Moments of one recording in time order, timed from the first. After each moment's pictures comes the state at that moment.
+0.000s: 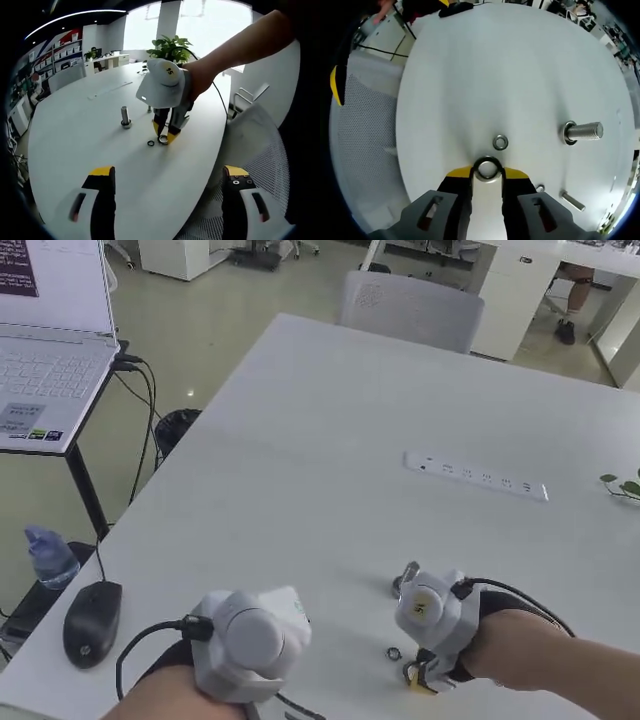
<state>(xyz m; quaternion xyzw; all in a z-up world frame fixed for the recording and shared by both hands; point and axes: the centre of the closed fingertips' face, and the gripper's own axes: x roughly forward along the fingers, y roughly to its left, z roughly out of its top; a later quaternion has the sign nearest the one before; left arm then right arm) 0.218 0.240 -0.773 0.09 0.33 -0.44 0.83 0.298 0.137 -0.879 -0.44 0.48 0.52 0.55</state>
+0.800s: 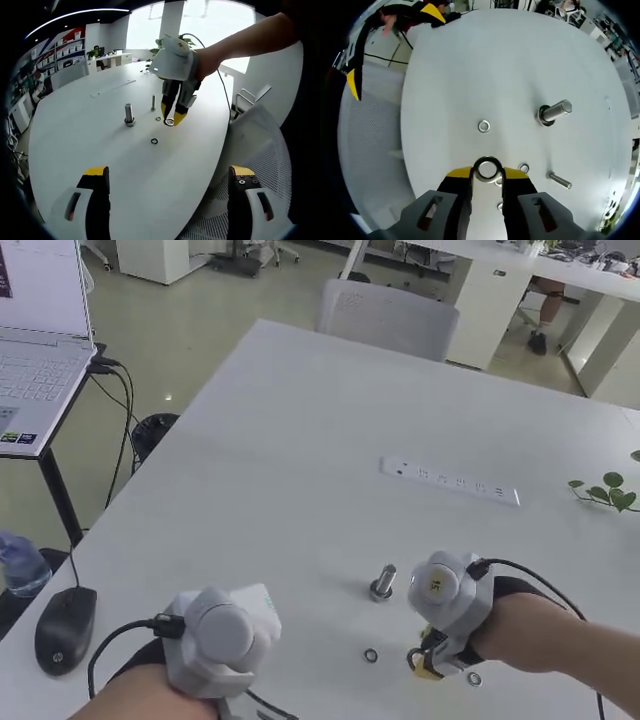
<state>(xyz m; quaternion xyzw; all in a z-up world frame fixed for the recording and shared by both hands) 0.221 0.248 -0.778 0.09 0.33 -0.44 0.83 0.314 0.115 -0.845 -0.42 0.49 0.51 0.57</state>
